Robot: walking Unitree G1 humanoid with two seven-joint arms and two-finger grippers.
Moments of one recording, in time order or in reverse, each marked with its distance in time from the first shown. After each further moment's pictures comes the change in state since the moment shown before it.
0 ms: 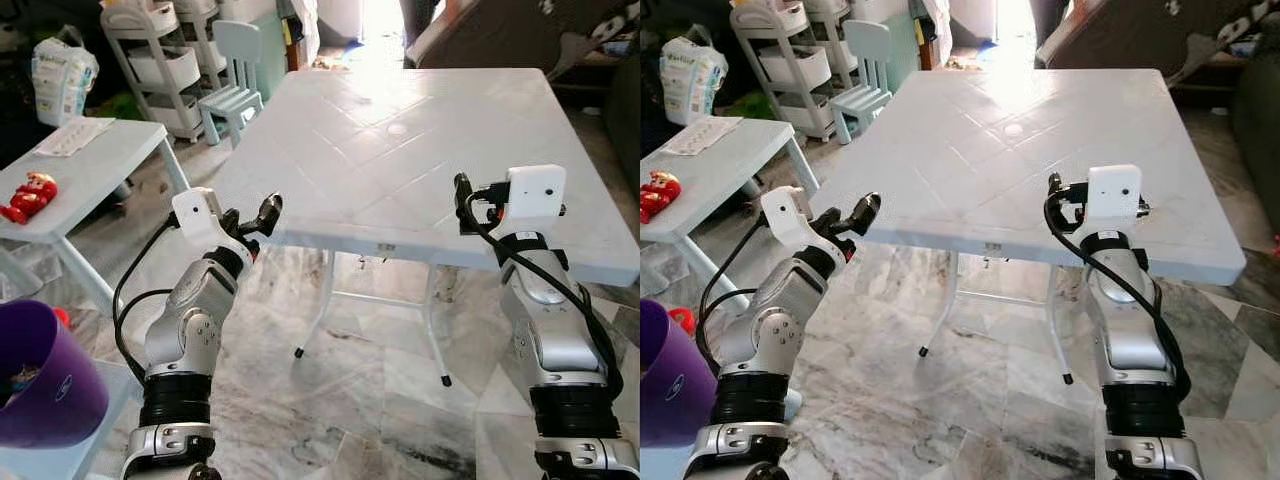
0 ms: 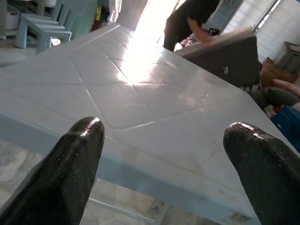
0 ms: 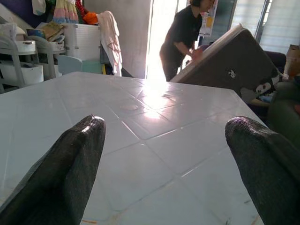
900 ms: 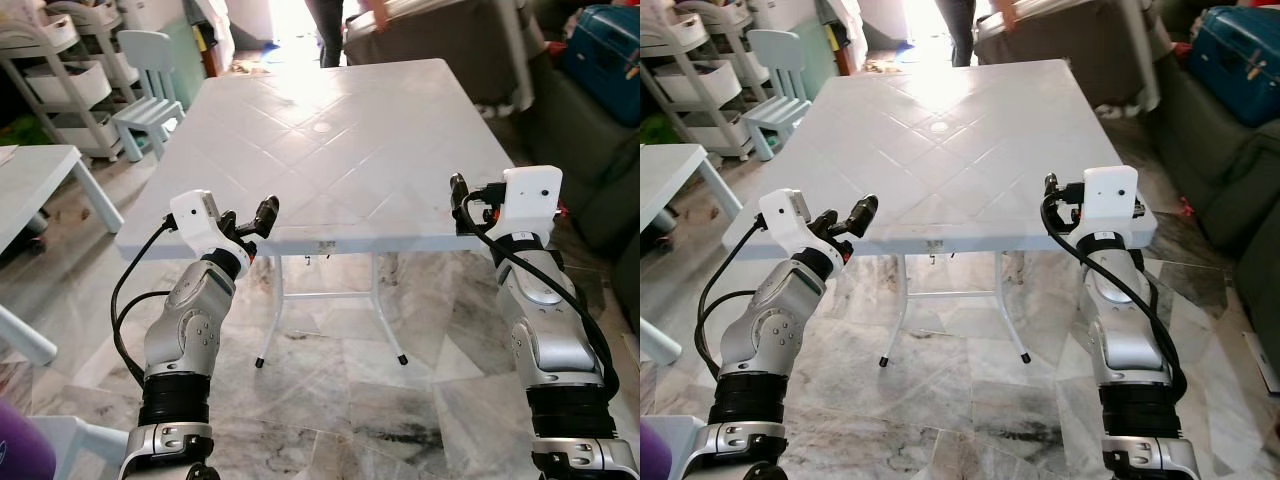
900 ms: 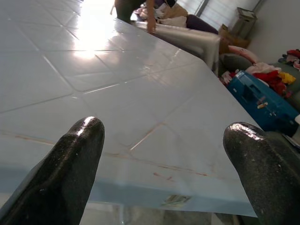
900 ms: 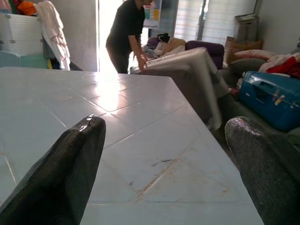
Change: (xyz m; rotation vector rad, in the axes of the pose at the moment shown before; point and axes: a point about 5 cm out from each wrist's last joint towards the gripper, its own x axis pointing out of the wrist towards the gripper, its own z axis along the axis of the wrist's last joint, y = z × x) left arm 0.001 0.002 -0.005 0.004 0.014 0.008; right arm 0.000 0.004 -0.001 0.011 0.004 0.005
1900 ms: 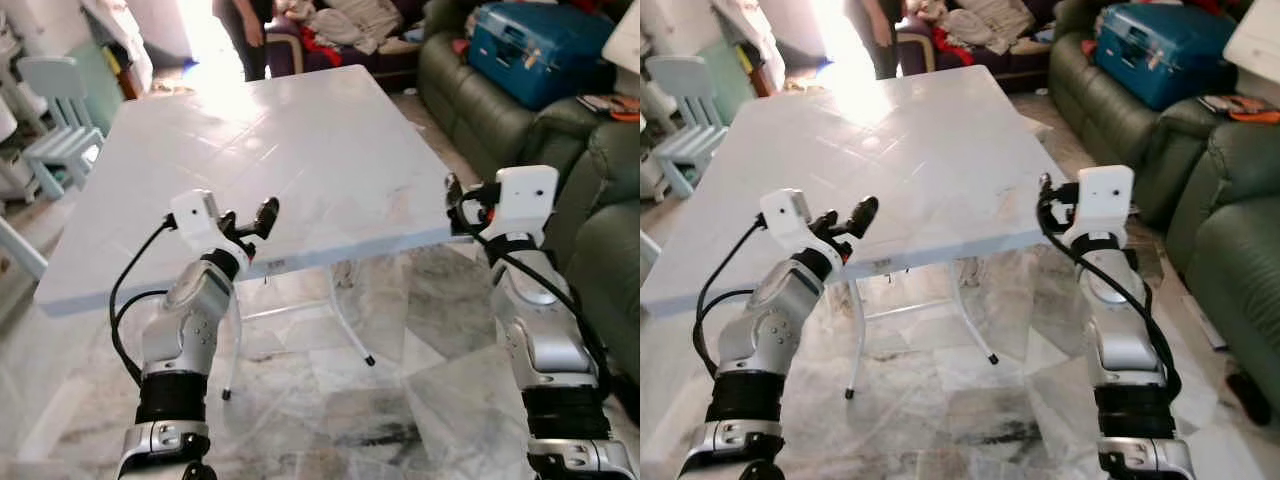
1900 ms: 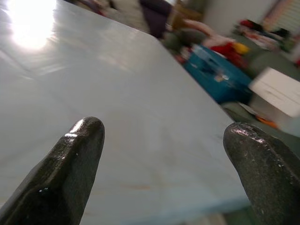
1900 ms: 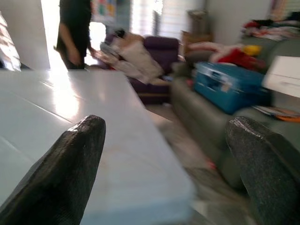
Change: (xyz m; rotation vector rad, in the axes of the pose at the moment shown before) left arm 0.002 -0.006 -0.001 0.012 0.008 -0.037; right arm -0.002 -0.001 -0.003 -0.004 0.011 -0.001
